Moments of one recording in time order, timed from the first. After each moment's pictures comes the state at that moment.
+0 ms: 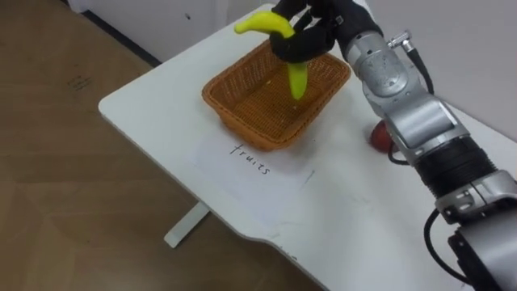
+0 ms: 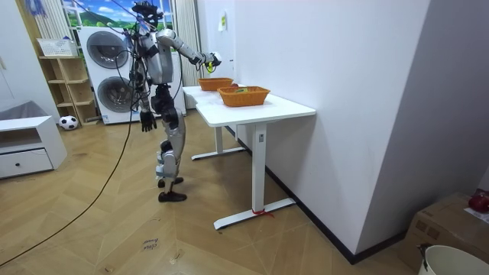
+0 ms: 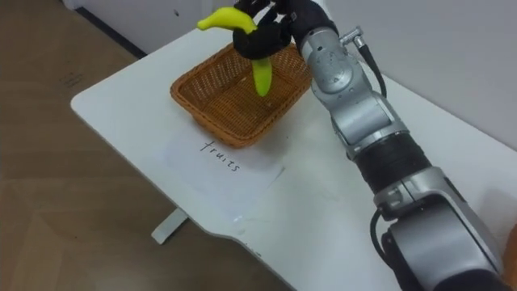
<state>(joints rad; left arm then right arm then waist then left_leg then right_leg) 0.27 0.23 0.11 0.92 0.17 0.18 0.18 -0.82 -0.36 0.41 0.50 0.02 0.14 -0.07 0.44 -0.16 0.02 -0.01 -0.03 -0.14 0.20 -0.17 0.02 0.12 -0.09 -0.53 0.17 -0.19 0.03</state>
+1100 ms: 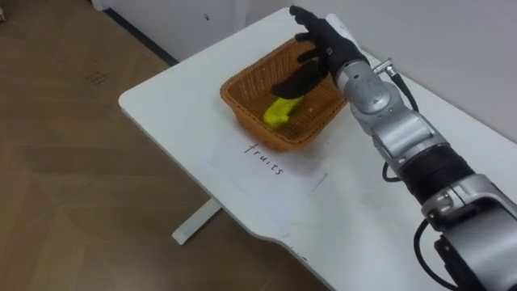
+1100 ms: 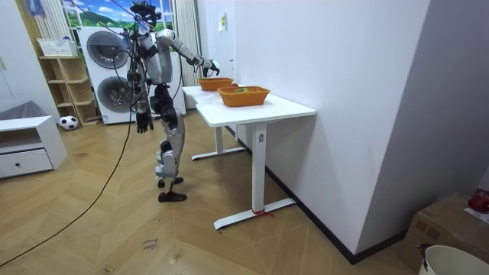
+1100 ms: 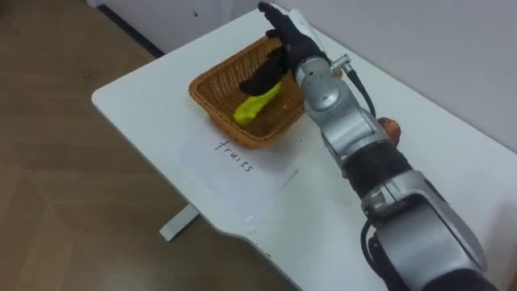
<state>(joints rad) 0.25 0.24 0.10 0.99 0.17 0.17 0.18 -0.82 -0.31 0.46 0.68 0.03 0.13 -0.06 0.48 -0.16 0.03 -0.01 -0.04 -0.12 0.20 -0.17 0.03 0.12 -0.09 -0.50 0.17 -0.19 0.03</state>
